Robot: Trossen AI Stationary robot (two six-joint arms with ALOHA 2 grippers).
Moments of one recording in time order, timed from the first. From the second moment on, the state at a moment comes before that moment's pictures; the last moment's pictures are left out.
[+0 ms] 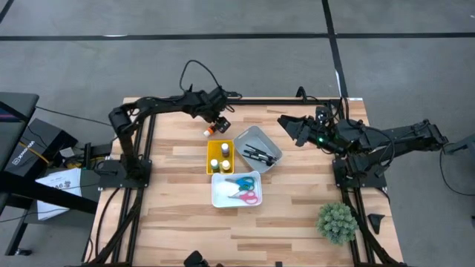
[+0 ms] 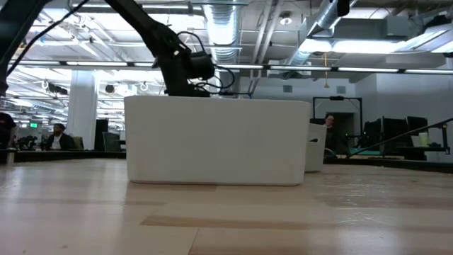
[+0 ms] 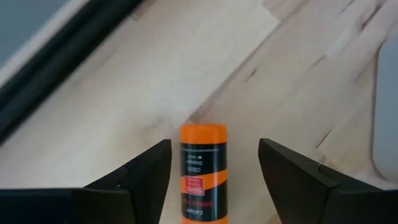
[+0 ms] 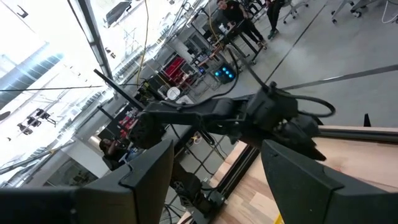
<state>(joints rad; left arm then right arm) 0.56 1.86 1.28 -0.56 -0.10 -0.17 0.15 0.95 0.87 0.13 0.65 0.76</state>
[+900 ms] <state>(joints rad) 0.56 1.96 1.27 -0.61 -0.08 -0.08 0.16 0.95 0.87 0.12 0.65 0.77</state>
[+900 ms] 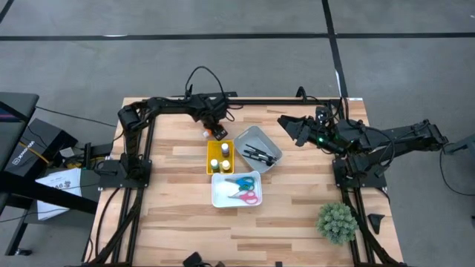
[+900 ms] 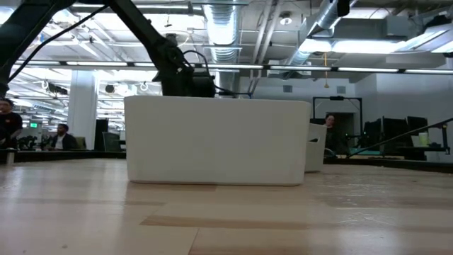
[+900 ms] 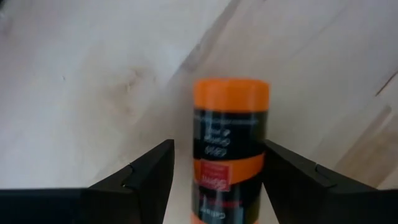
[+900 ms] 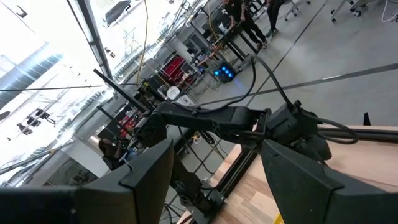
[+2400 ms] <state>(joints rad) 0.25 1.42 1.21 -0.50 -0.02 0.07 0.16 1.08 0.87 0.16 0.51 0.51</state>
